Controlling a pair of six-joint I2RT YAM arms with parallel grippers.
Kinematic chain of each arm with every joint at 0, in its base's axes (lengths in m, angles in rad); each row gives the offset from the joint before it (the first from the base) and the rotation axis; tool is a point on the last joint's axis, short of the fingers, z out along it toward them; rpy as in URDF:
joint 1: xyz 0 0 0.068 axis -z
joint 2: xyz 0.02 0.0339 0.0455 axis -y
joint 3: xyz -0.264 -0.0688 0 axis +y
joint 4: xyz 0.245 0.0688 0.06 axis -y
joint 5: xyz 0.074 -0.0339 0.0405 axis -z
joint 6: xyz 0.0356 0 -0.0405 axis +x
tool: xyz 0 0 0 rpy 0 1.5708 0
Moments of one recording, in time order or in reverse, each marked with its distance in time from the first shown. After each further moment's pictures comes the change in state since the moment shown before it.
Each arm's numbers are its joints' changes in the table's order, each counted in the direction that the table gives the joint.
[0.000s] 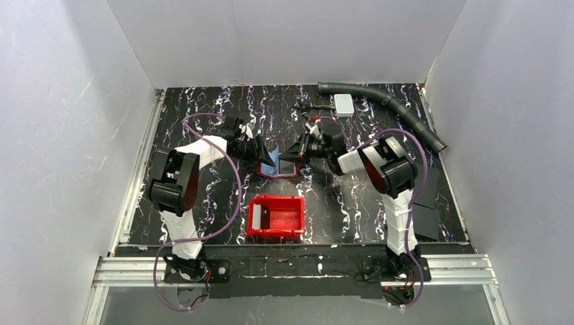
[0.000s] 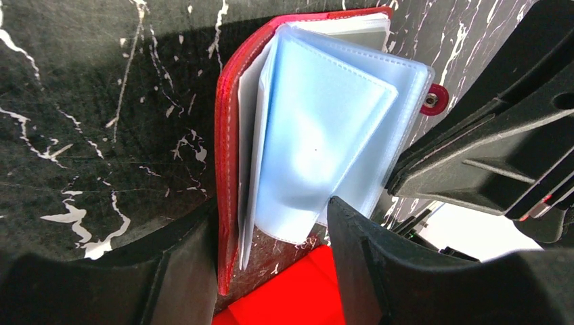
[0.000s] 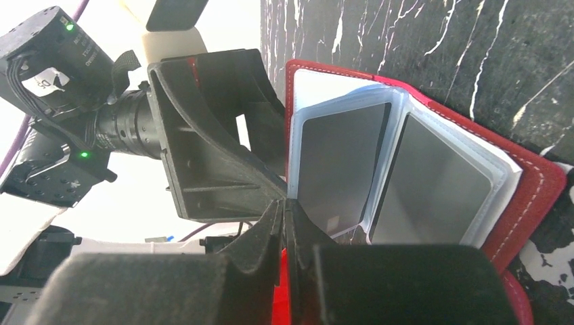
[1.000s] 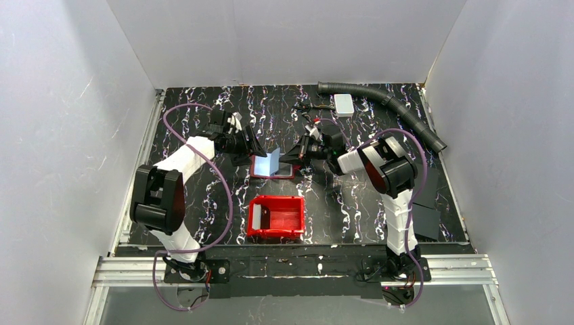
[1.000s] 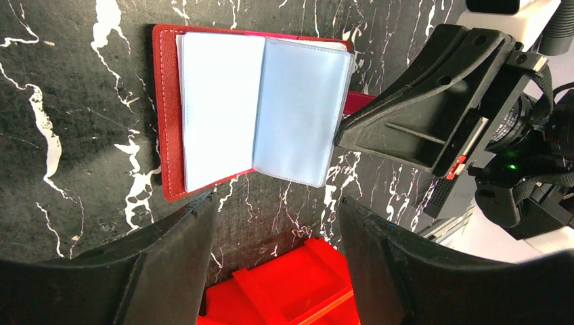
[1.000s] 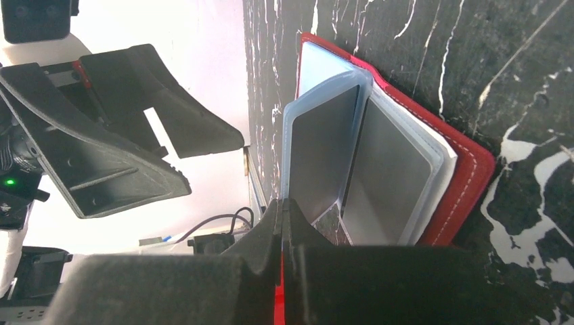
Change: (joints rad) left arm -0.034 0.211 0.029 -0.065 -0.119 0.012; right arm -0.005 -0.002 0.002 -0.060 -0.001 -0.031
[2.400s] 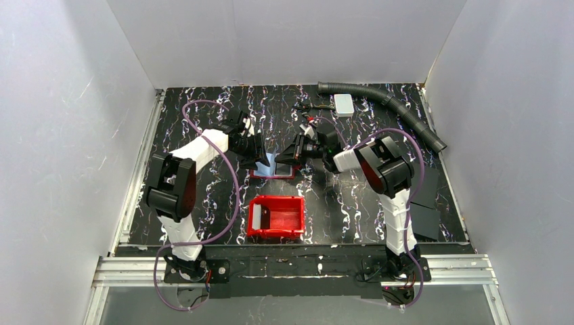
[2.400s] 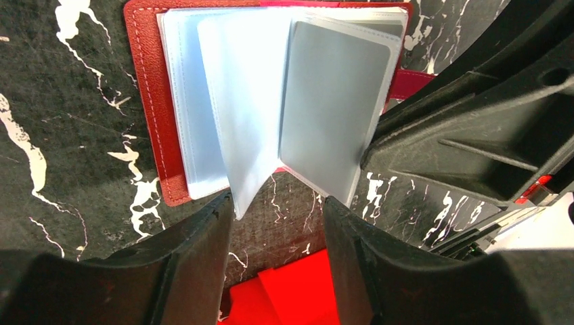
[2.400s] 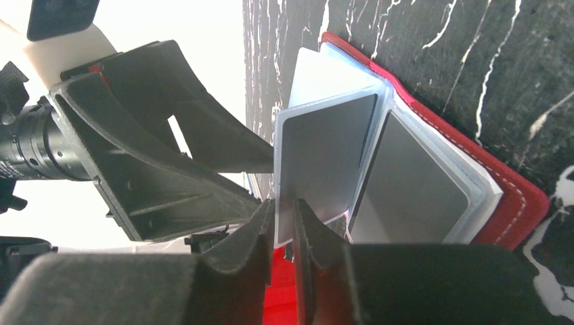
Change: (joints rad) left arm 0.083 -0.146 -0.128 -0.157 -0.081 0.104; right arm -0.027 -0.020 -0.059 -0.043 0.000 -0.026
